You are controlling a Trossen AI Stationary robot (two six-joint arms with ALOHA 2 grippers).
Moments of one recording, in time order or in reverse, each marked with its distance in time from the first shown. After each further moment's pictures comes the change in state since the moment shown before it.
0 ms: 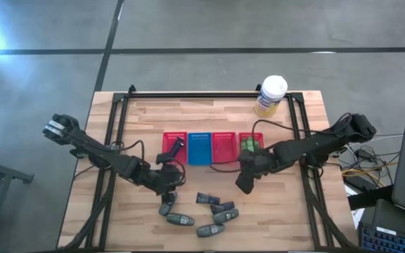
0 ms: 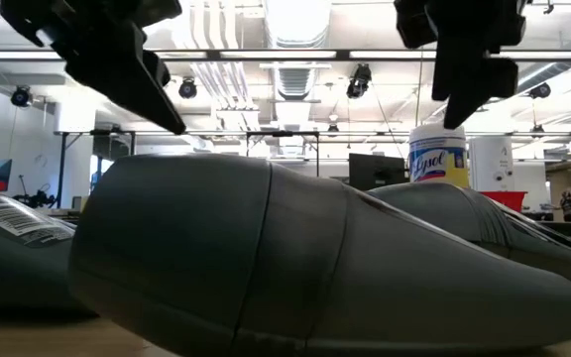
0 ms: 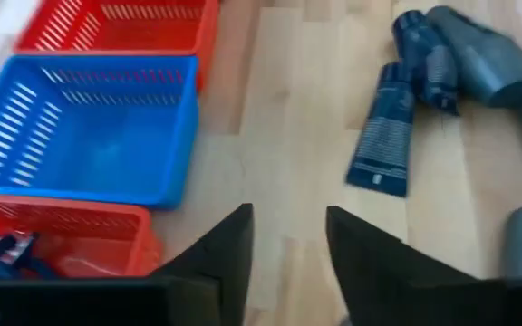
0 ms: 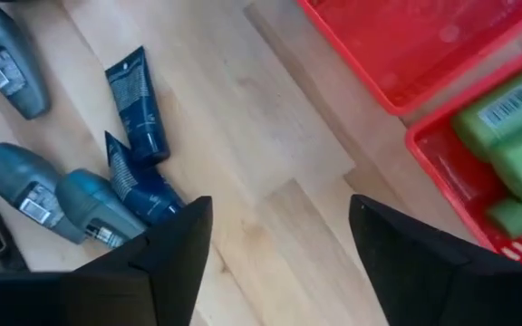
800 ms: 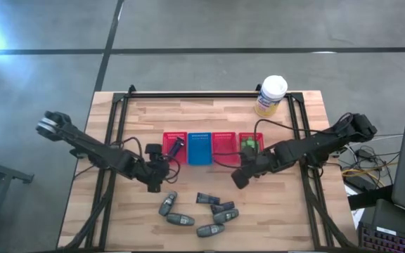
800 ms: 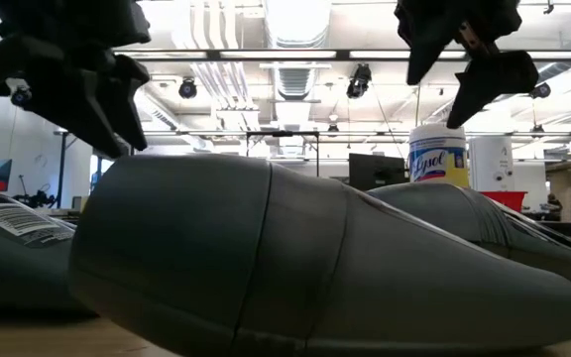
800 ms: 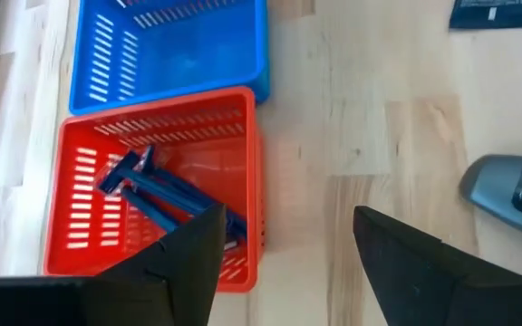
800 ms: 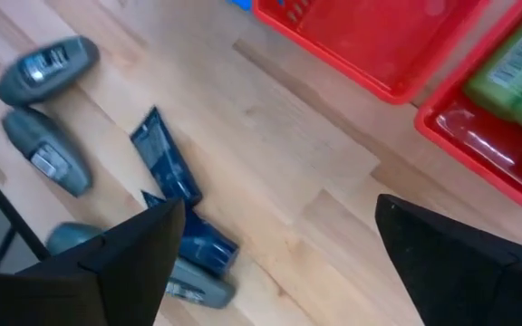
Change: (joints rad) left arm 0.029 -0.133 -0.044 -0.335 -0.046 0.158; right arm 0.001 -0.009 0.000 0.043 0.040 0.289
